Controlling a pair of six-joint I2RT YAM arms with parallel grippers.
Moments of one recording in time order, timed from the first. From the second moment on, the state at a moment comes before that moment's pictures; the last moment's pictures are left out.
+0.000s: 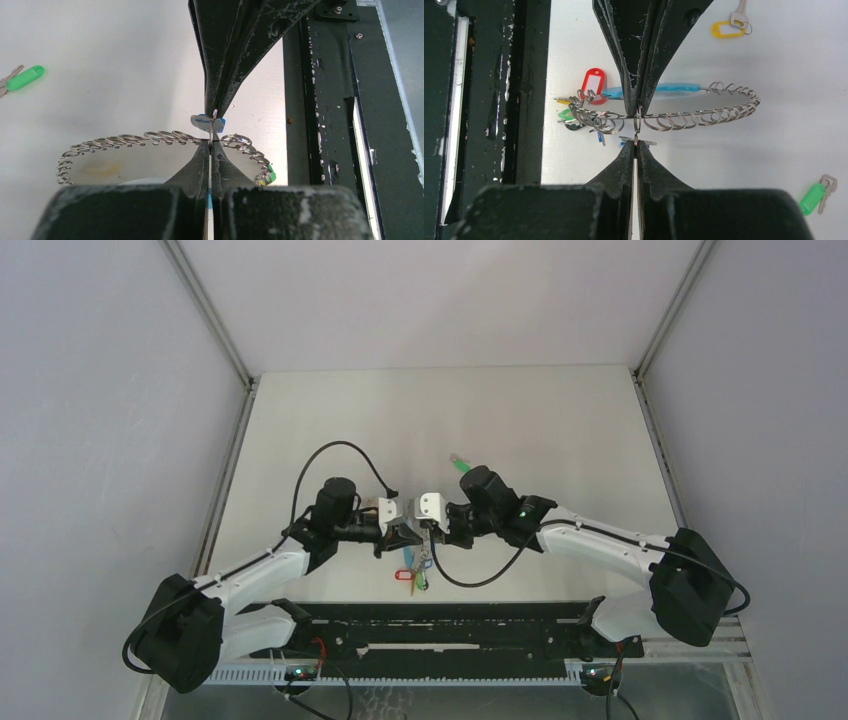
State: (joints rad) left arm -0.55 1.12 0.47 0.14 0.88 0.35; right arm 0.89 1.36 0.86 -0.22 -0.49 -0.54
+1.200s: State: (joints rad) left arm -0.54 1.09 0.42 0.34 0.86 0.24; right arm 0.77 1.34 0.69 0.21 -0.72 -0.39
